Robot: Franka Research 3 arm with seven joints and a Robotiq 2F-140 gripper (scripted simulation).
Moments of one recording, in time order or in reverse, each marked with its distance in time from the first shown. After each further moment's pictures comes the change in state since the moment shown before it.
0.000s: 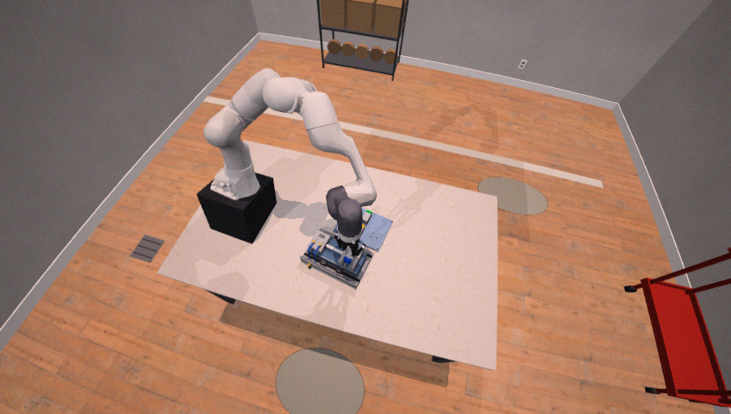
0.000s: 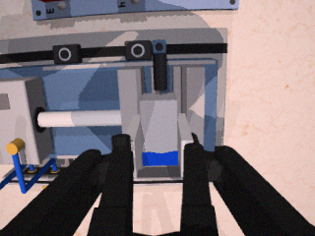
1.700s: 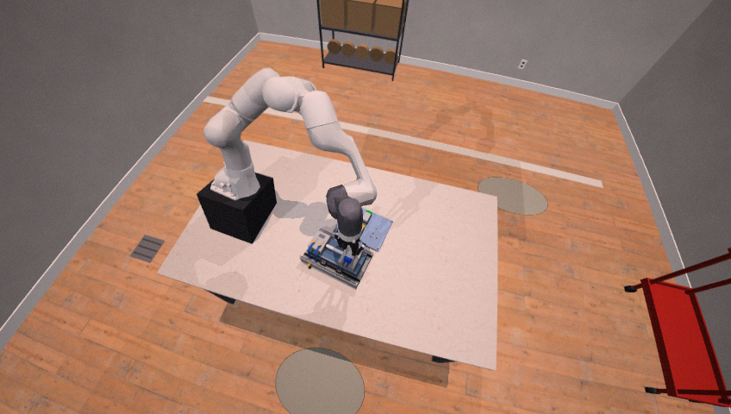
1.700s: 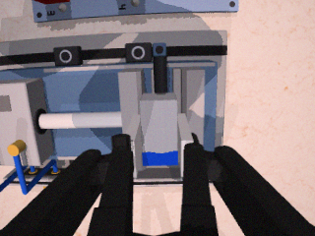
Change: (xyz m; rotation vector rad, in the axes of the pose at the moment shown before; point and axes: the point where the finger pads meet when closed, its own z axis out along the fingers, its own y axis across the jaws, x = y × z) arm 0.002 0.000 -0.002 -0.001 0.000 -0.001
